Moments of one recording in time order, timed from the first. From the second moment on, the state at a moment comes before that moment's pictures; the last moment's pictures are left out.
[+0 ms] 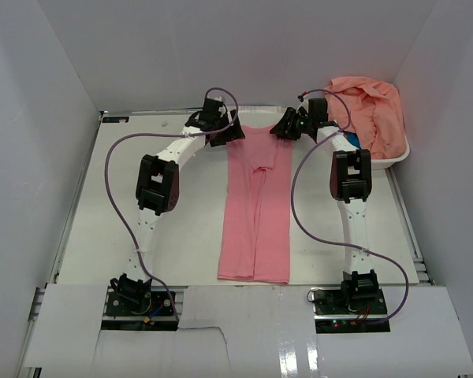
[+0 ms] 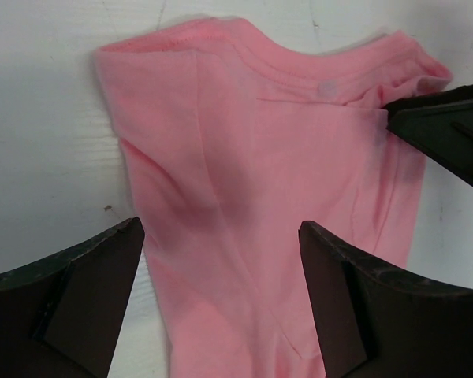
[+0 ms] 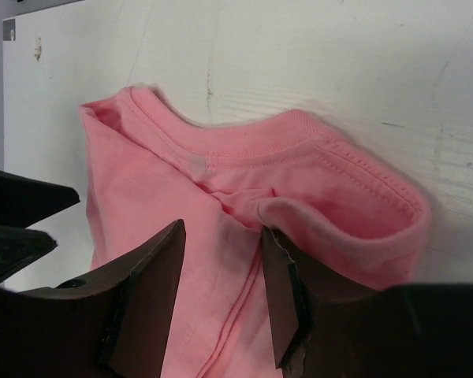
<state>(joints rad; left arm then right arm) -0.39 2.47 2.18 -0.42 0.15 -0.54 0.14 2.64 2.21 -0.19 -0.66 0.48</state>
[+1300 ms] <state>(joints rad) -0.35 2.57 2.24 -0.17 0.02 -0.53 0.14 2.58 2.08 -0.12 -0.67 0.41</state>
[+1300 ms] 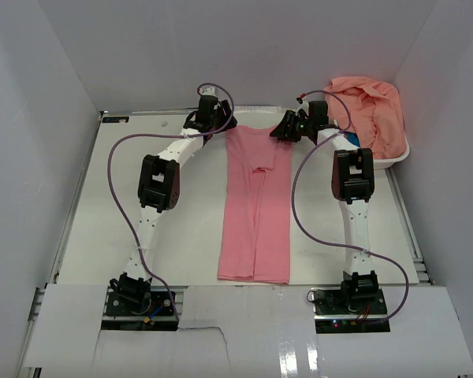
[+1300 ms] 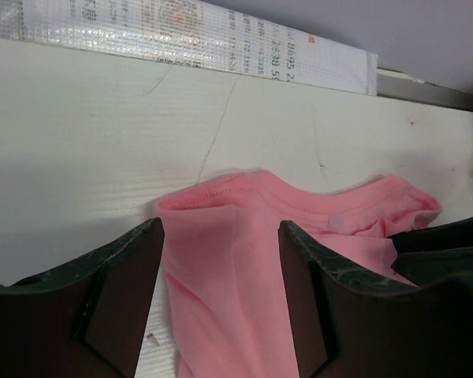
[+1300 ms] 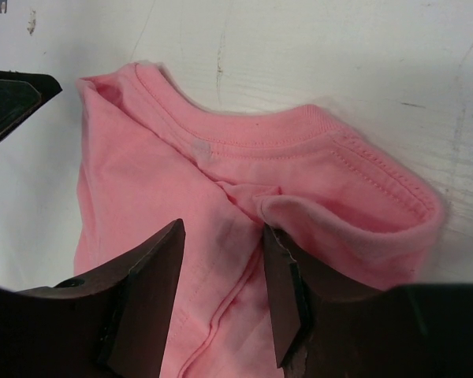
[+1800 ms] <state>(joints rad) -0.35 2.58 2.23 -0.07 0.07 -0.50 0.14 2.58 2.08 -0.12 -0.67 0.41</state>
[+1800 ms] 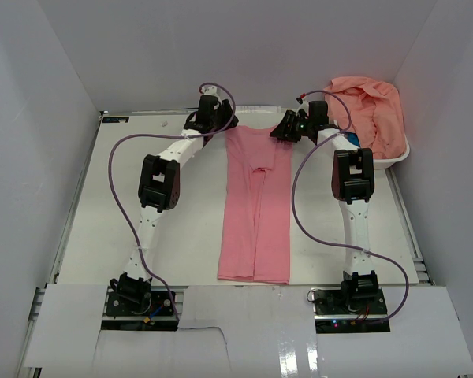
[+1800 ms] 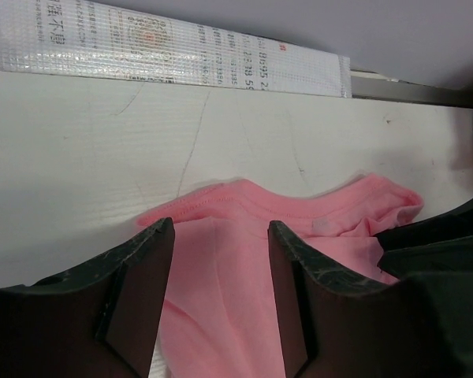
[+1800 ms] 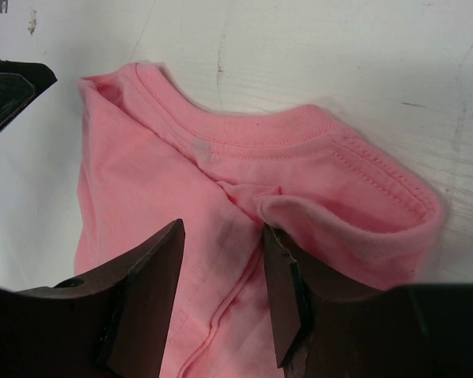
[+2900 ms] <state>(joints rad) -0.35 2.65 2.22 0.00 0.21 -0.59 0.14 2.57 2.05 -0.08 -0.69 0.41</state>
